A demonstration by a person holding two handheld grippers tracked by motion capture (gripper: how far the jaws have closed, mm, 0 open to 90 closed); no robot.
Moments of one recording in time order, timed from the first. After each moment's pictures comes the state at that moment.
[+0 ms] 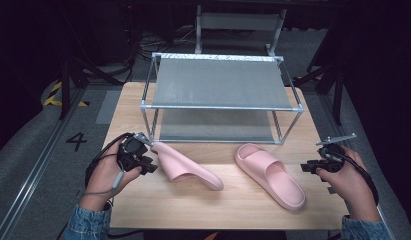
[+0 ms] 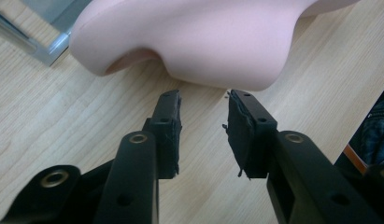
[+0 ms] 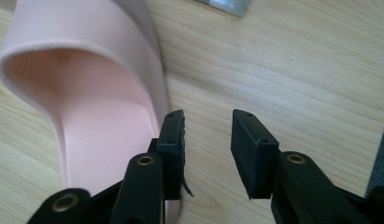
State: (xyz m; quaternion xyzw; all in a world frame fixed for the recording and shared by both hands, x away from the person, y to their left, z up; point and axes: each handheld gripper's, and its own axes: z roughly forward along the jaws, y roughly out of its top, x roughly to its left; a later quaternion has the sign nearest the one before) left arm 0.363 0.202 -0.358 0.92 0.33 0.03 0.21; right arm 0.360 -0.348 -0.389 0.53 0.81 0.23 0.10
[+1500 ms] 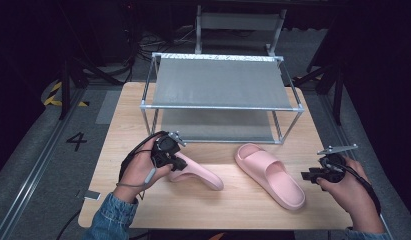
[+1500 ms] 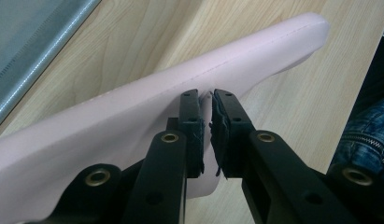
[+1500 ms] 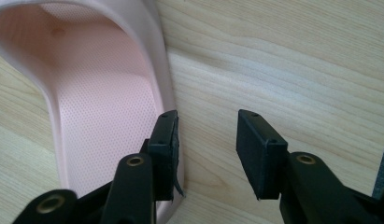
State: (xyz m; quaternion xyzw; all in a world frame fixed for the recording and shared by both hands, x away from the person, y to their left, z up) left arm 0.382 0.130 -0.369 0.93 0.26 -0.01 0.24; right arm 0.339 -0.351 -0.401 0.53 0.81 0.23 0.11
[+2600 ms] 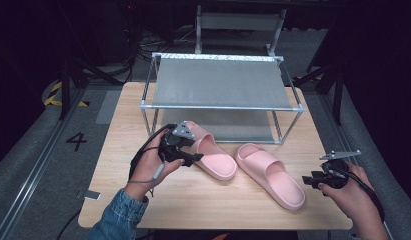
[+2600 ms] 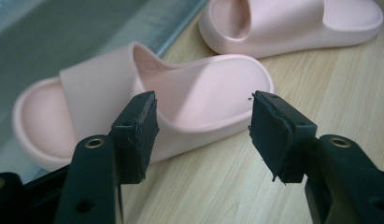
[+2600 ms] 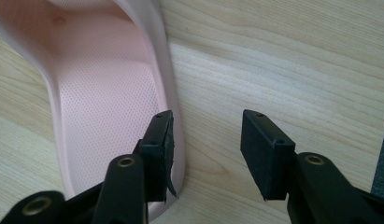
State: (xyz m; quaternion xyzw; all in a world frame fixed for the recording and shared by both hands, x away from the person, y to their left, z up) left arm 0.387 0.106 -0.363 0.90 0.24 0.07 0.35; right arm 0.326 -0.353 -0.406 0.53 0.80 0.24 0.12
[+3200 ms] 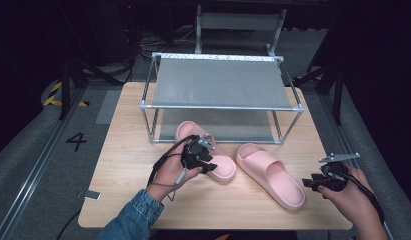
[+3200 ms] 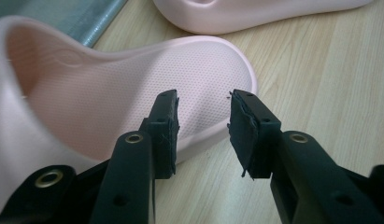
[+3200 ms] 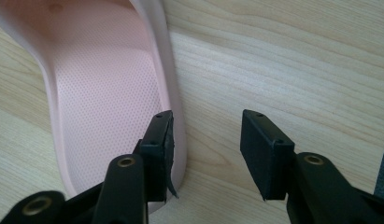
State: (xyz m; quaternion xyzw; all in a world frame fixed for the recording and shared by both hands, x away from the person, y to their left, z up) left arm 0.396 0.057 -0.413 0.92 0.22 0.02 0.31; right arm 0.322 -0.353 -0.410 0.53 0.81 0.23 0.12
